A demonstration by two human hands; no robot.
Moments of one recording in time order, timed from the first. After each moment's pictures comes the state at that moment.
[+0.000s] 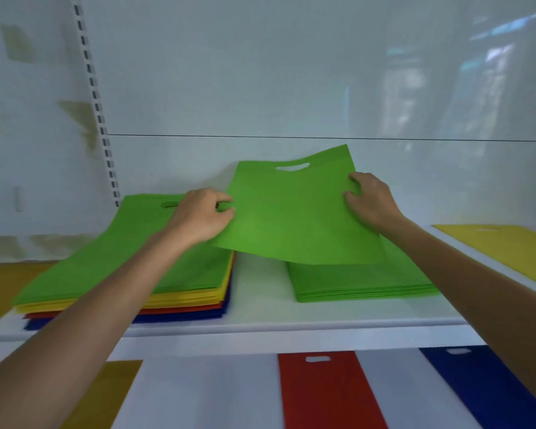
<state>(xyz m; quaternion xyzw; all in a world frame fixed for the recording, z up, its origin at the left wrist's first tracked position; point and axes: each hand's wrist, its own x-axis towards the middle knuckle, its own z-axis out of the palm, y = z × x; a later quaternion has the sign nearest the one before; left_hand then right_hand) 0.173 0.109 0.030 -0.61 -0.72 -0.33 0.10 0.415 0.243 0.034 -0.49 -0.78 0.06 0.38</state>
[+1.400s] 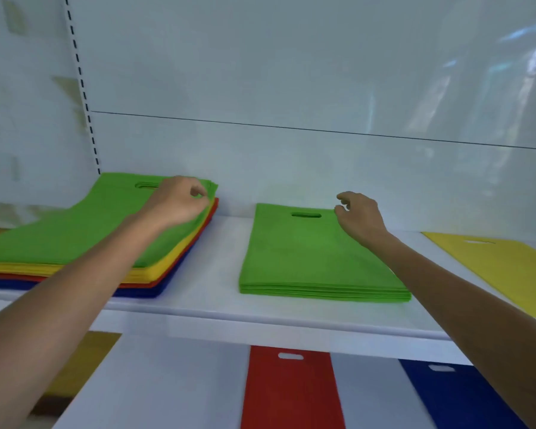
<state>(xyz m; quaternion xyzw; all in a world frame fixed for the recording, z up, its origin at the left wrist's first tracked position) 0.210 0.142 0.018 -0.52 -0.78 -0.35 0.08 0.469 0.303 -0.006 -0.47 -0.80 0.10 0.35</state>
